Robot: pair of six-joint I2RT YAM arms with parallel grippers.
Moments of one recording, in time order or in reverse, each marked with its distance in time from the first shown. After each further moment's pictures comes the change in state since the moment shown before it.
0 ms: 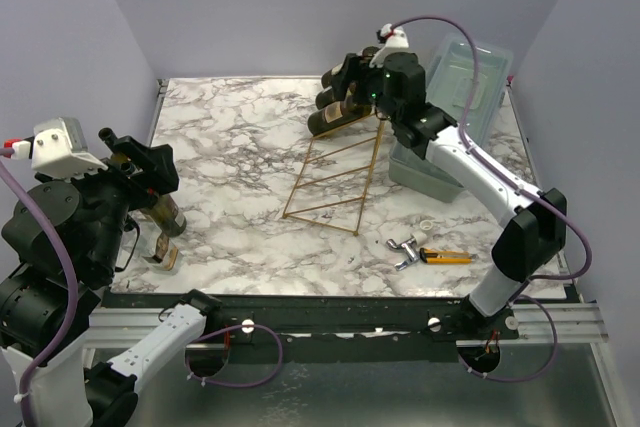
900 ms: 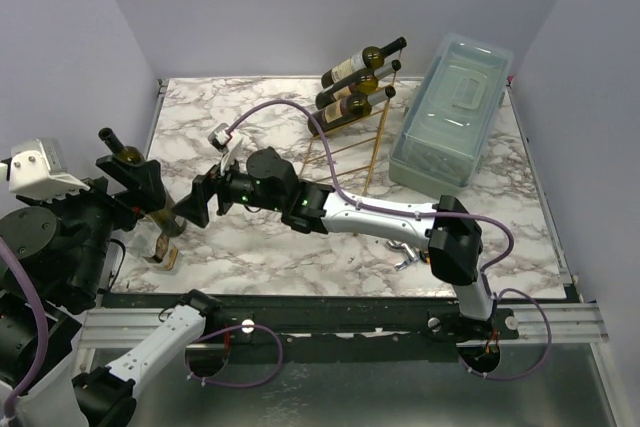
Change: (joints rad) left arm -0.006 -0.038 0.060 -0.089 -0.004 -0.001; right arm 0.639 0.343 0.164 0.312 -0.277 0.079
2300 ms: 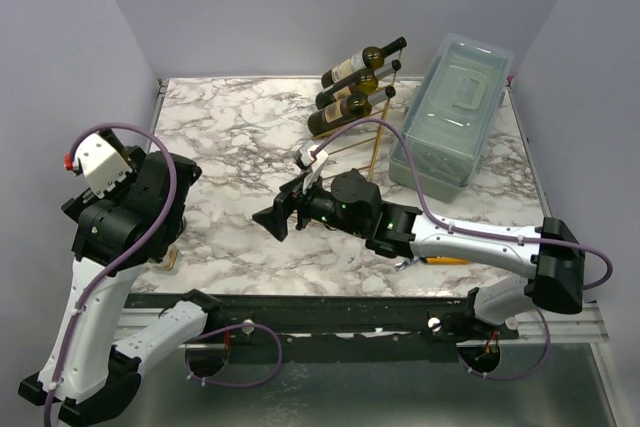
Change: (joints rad) left arm -0.005 0.173 -0.294 -0.371 -0.640 -0.523; right arm -0.009 -0.559 -0.636 -0.023 0.197 -0.116
